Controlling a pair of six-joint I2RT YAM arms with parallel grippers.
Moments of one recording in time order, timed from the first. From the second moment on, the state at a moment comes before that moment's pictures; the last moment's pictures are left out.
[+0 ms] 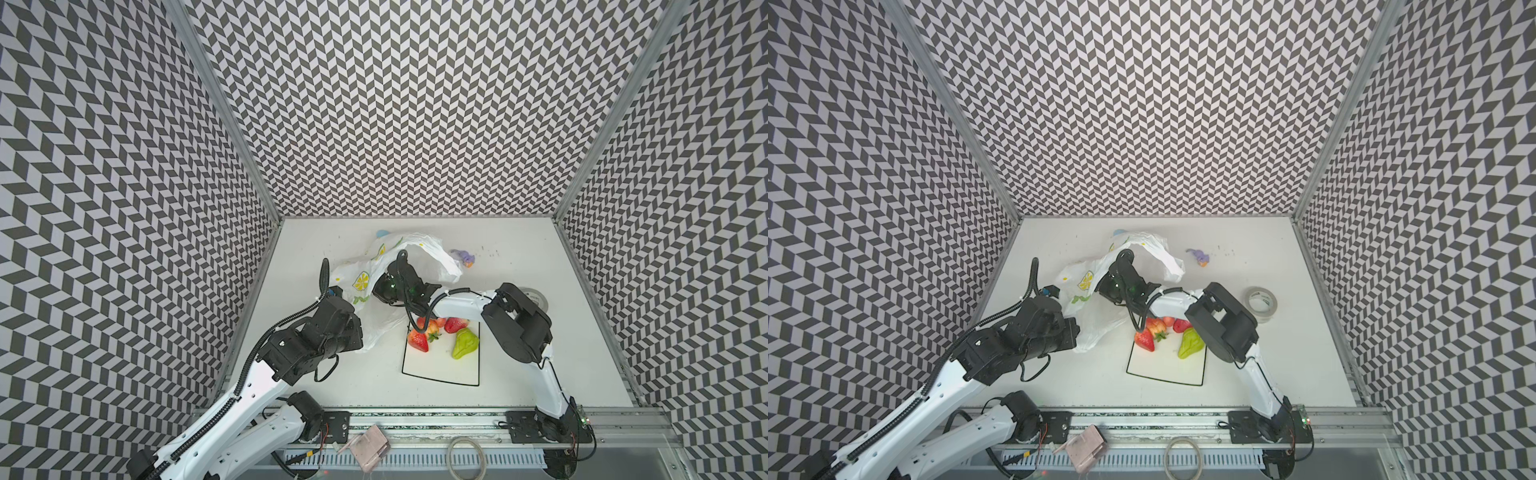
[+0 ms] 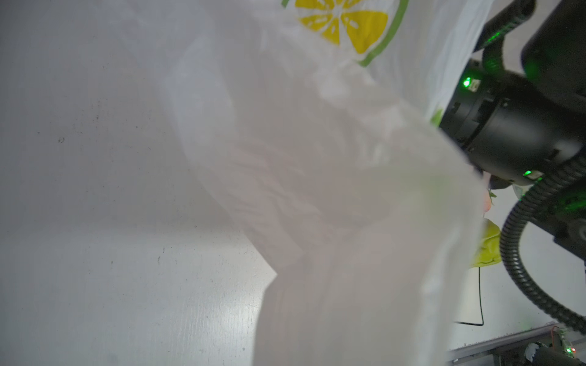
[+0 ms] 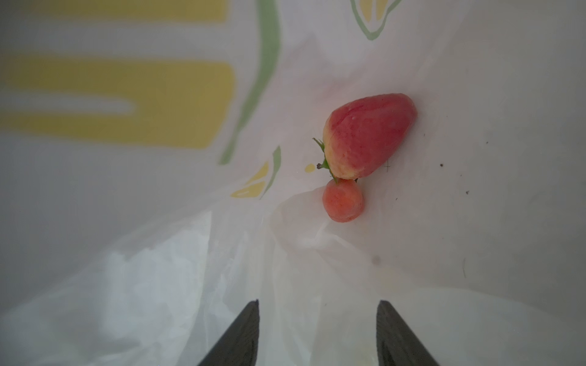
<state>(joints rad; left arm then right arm) -0.69 0.78 0.83 -0.95 -0.13 -0.75 0.87 2.18 1.45 0.30 -0.17 1.26</state>
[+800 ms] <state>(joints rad) -0.69 0.83 0.87 -0.95 -0.09 -0.73 0.86 2.50 1.81 0.27 -0.07 1.69</state>
